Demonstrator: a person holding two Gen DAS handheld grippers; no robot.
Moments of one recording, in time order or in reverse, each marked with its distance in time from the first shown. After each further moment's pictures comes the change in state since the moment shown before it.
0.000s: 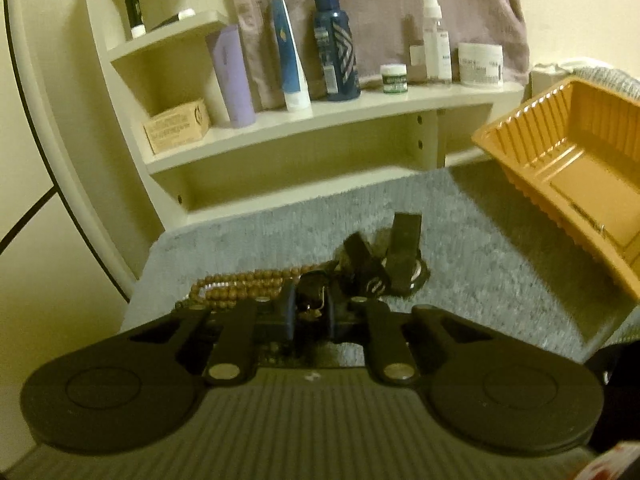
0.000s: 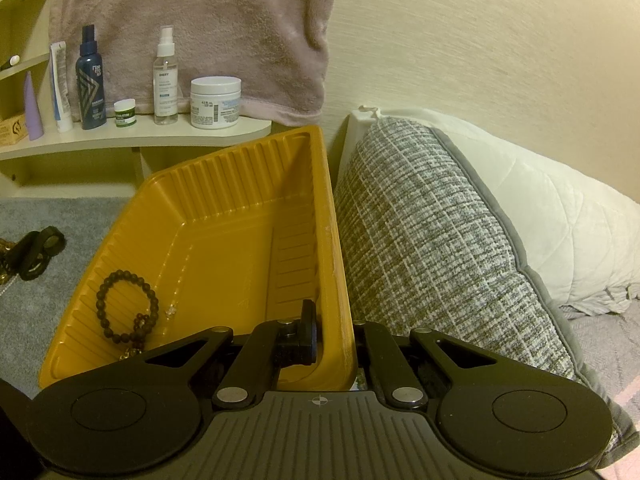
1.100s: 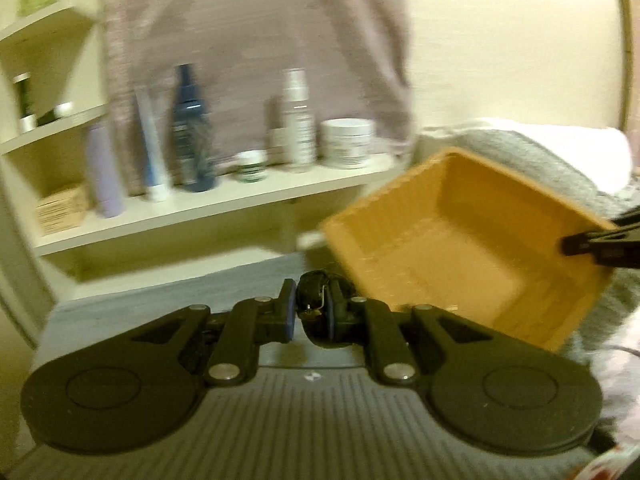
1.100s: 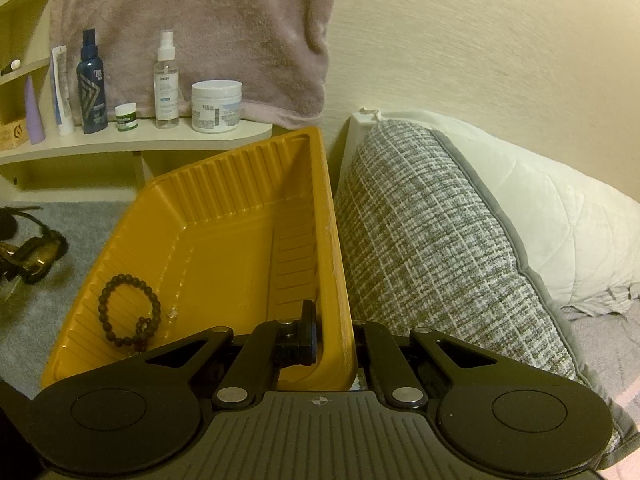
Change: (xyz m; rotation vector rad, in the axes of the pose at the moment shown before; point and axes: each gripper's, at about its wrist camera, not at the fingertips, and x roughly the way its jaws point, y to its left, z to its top) left arm -0.040 -0.087 0.055 0.019 -0.125 -0.276; right arm -0.001 0.000 0.002 0.005 -0.007 0.004
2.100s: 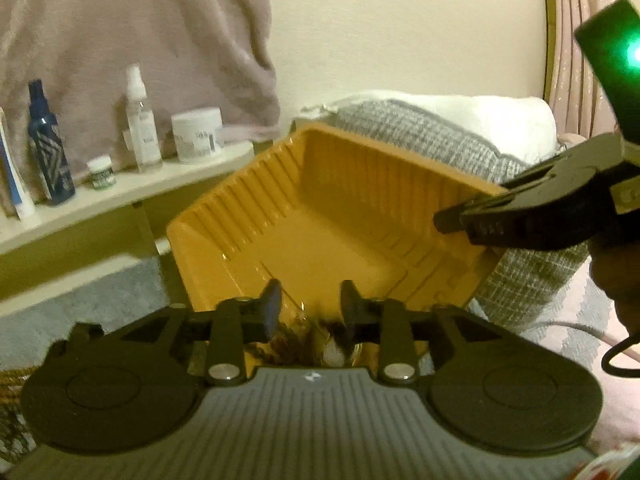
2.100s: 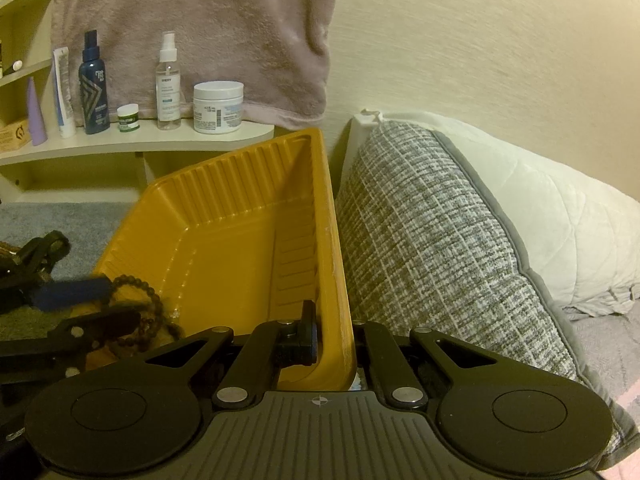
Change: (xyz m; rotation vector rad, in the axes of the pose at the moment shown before) left arm 0.019 -0.084 -0.008 0.109 0.006 -0.204; right arm 0.000 0.001 -0.001 0.001 0.003 0.001
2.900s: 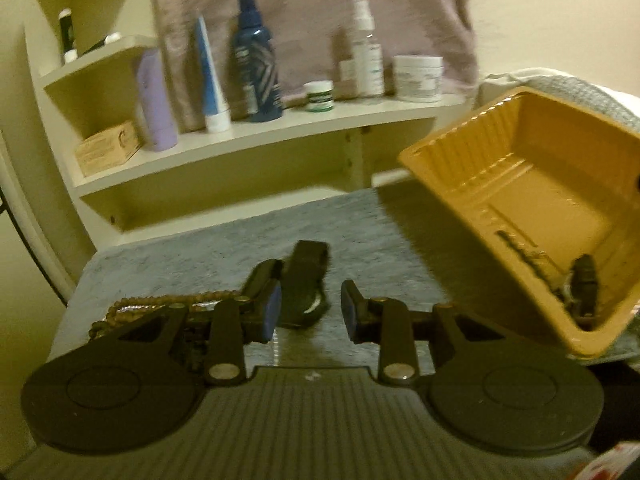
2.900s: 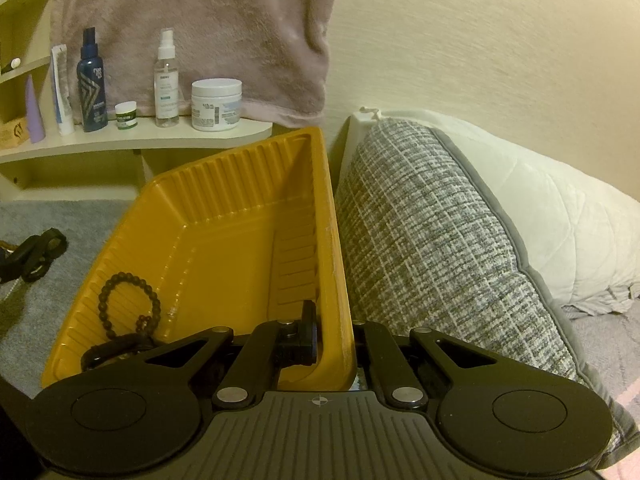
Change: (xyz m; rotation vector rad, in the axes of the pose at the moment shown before) left arm -0.017 0.124 -0.054 -0.139 0.094 0.373; right arm 0.001 0.001 0.000 -0.003 0.004 -0.007
